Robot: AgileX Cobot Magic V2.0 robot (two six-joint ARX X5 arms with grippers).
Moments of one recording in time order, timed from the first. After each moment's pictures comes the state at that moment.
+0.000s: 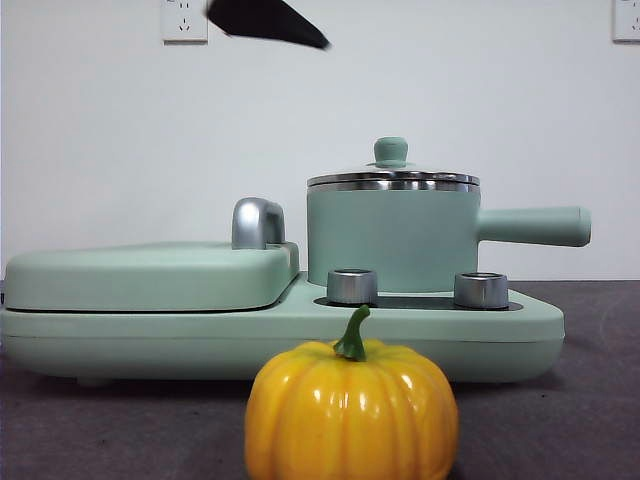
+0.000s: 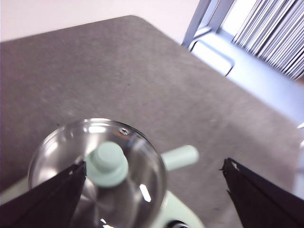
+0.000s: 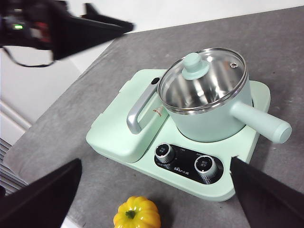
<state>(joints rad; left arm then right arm) -0.65 1.50 1.39 -0.30 0.33 -0.10 0.01 0.42 0.87 -0.87 -0.71 0.21</state>
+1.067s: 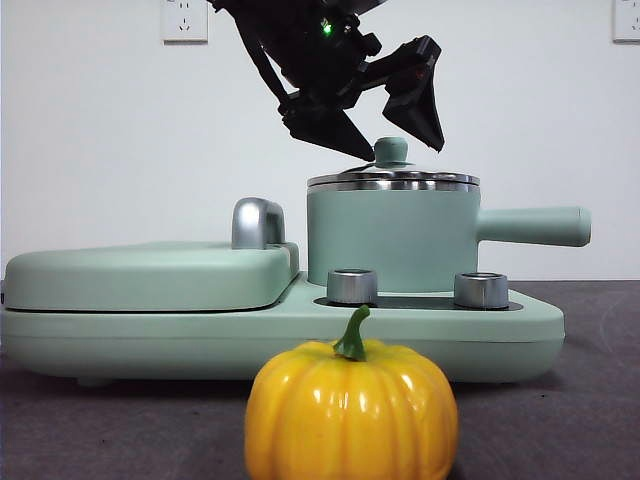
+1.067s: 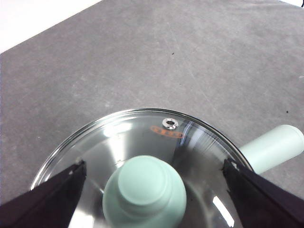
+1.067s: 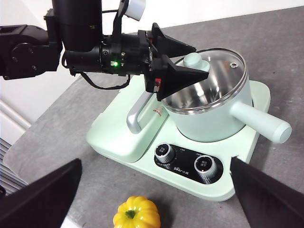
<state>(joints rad) -0.73 1.79 1.43 -0.12 0.10 0.11 0.01 0.42 0.87 -0.87 -0.71 0.21</state>
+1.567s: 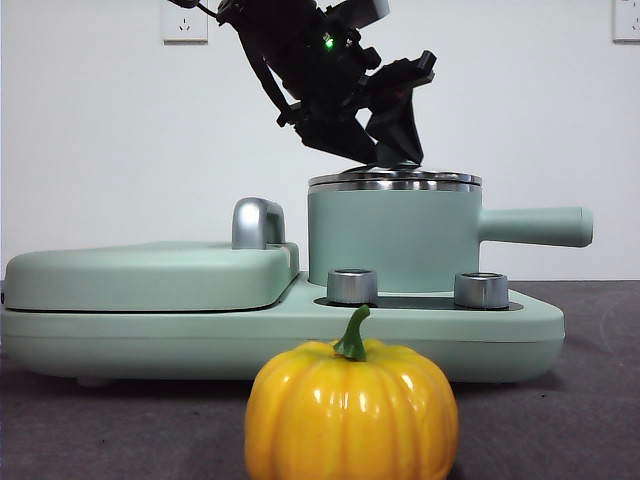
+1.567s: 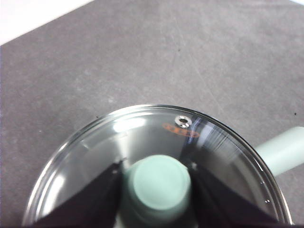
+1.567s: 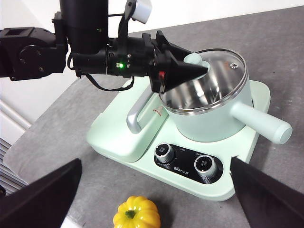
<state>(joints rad) -0.73 1.82 1.43 -0.11 0.09 0.08 0.01 0.42 0.87 -0.87 -0.71 0.21</state>
